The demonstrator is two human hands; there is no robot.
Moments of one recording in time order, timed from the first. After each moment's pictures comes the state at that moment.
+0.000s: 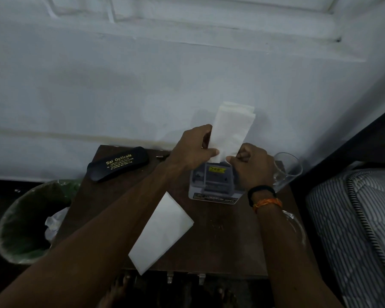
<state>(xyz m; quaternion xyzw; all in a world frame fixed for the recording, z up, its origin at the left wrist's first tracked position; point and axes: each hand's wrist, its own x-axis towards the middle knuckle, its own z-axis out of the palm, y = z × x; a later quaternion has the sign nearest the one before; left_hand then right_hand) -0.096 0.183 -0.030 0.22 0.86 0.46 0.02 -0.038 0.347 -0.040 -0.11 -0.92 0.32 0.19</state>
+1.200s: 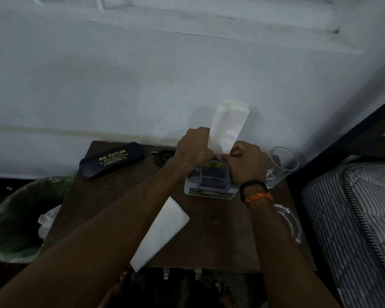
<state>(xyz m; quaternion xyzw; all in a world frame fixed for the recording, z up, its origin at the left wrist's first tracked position) -0.102 0.206 -0.047 0.16 0.92 0.35 0.03 -0.040 0.342 -0.047 -0.14 -0.92 0.33 0.17</state>
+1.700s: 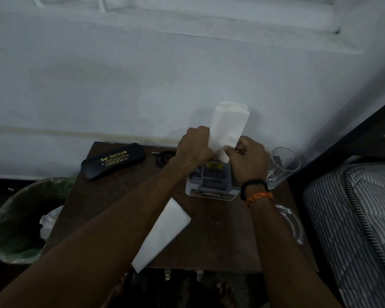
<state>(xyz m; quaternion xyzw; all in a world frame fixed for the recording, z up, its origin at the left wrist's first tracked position) -0.101 0.206 -0.039 0.13 0.92 0.36 0.05 -0.042 0.337 -0.042 -0.14 -0.89 0.37 0.23</state>
